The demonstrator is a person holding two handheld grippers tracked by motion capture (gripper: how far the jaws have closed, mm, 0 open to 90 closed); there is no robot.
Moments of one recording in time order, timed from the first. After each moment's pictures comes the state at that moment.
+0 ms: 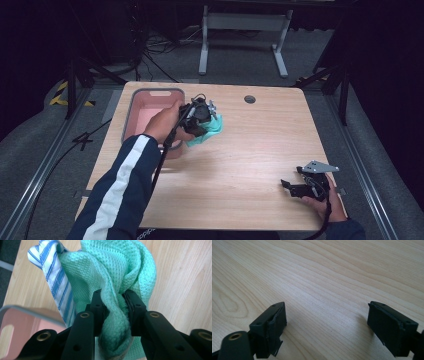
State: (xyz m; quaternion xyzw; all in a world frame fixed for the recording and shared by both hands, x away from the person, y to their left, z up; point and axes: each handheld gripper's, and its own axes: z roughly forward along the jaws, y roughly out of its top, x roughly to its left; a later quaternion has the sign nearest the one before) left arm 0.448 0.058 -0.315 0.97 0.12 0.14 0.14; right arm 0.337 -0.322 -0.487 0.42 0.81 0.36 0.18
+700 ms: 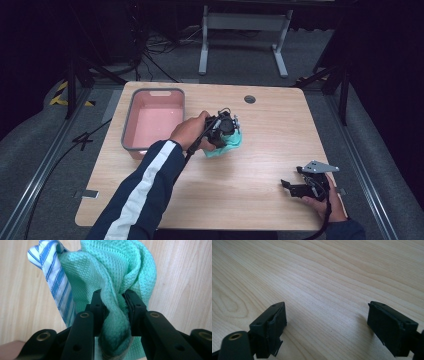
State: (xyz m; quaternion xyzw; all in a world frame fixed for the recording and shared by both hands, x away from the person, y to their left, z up) left arm 0.446 0.001 -0.352 0.99 0.07 0.10 0.12; right arm 0.337 -0.322 -0.487 0.42 0.81 0.36 0.18
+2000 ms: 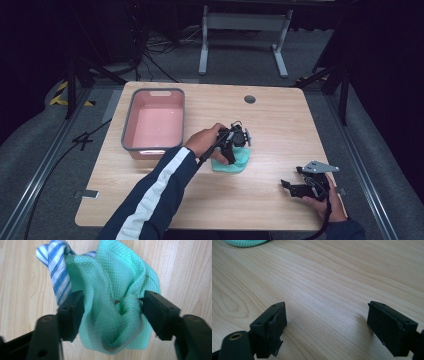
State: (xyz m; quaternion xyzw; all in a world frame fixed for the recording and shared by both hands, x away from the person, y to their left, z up) left arm 0.447 -0.033 -0.402 0.99 0.06 0.07 0.10; right arm 0.337 -0.322 -0.487 0.42 0.81 0.36 0.18
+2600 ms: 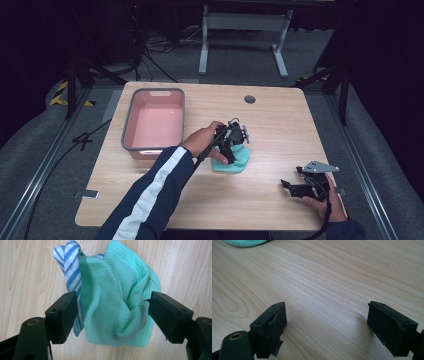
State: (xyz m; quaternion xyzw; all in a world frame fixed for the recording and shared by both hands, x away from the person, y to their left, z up) left arm 0.445 -0.025 -0.393 0.98 0.08 0.10 0.13; right arm 0.337 -0.322 -0.487 0.42 0.81 0.36 0.18
